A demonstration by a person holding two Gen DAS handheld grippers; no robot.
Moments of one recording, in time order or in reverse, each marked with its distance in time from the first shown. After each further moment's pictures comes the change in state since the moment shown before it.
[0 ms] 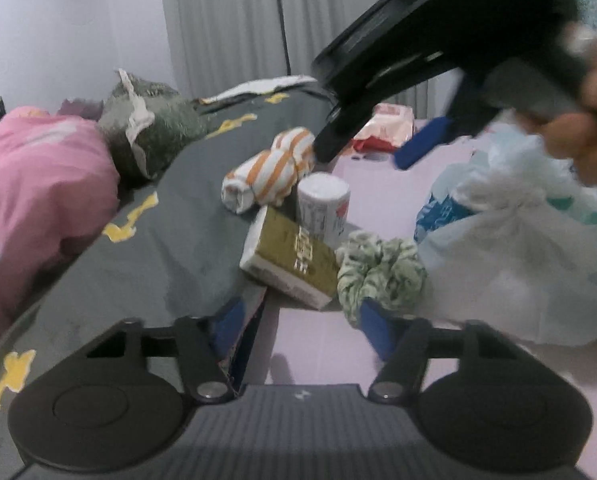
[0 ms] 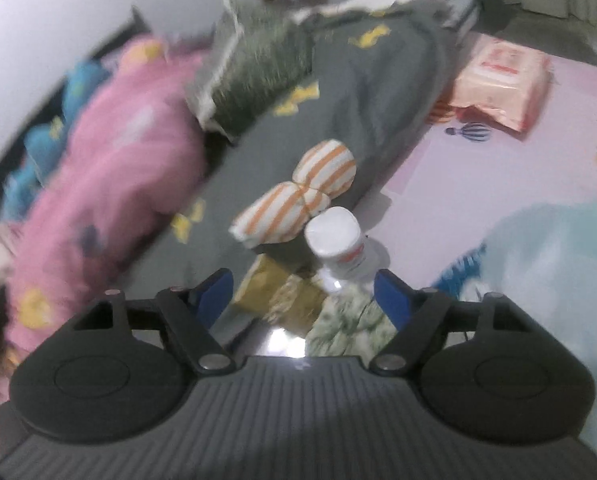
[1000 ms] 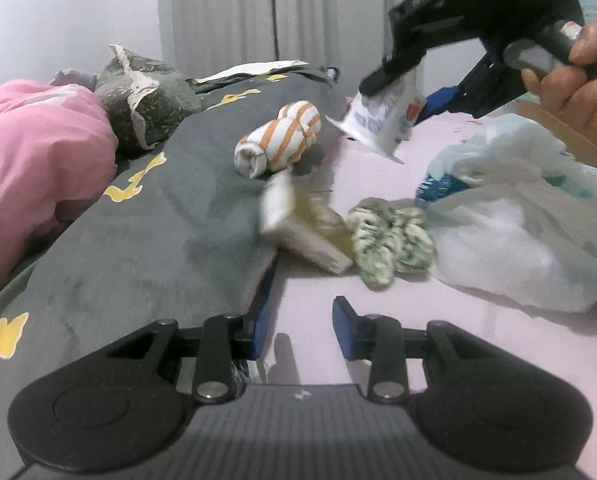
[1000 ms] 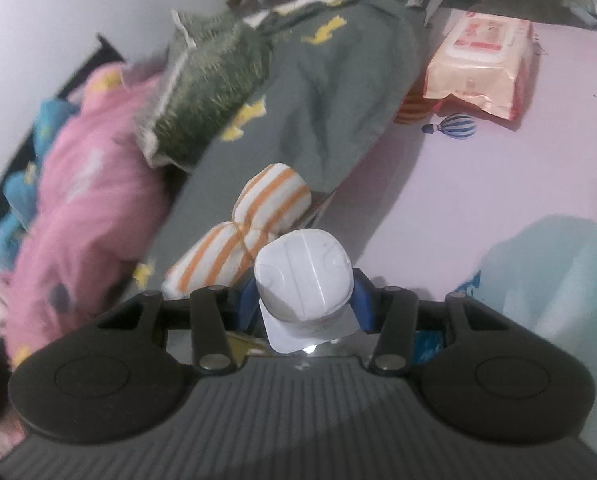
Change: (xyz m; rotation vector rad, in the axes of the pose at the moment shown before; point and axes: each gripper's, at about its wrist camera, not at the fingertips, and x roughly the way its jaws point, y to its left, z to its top) left arm -0.010 0.026 -0.024 -0.023 0.021 -0.081; right arm 0.005 -0.050 0.011 0.227 -0.062 0.077
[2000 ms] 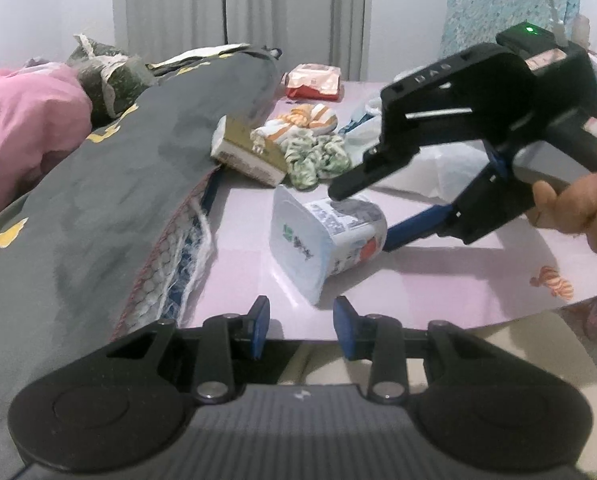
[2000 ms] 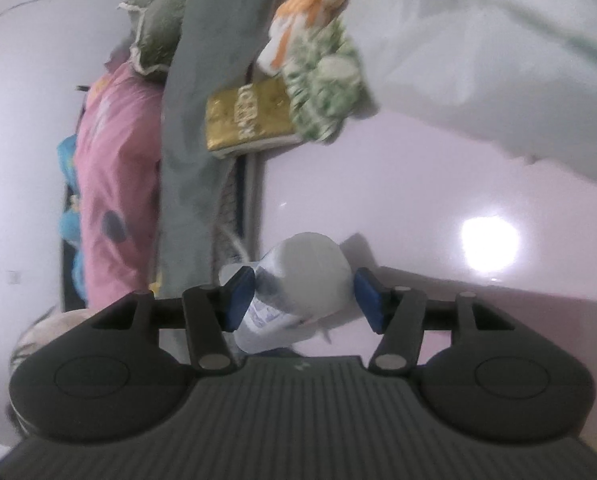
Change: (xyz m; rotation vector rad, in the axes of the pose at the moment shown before) left arm -0.061 -0.010 -0.073 0.060 0.025 -0.149; right arm -0.014 -0.022 -0.193 0.434 0.161 0.130
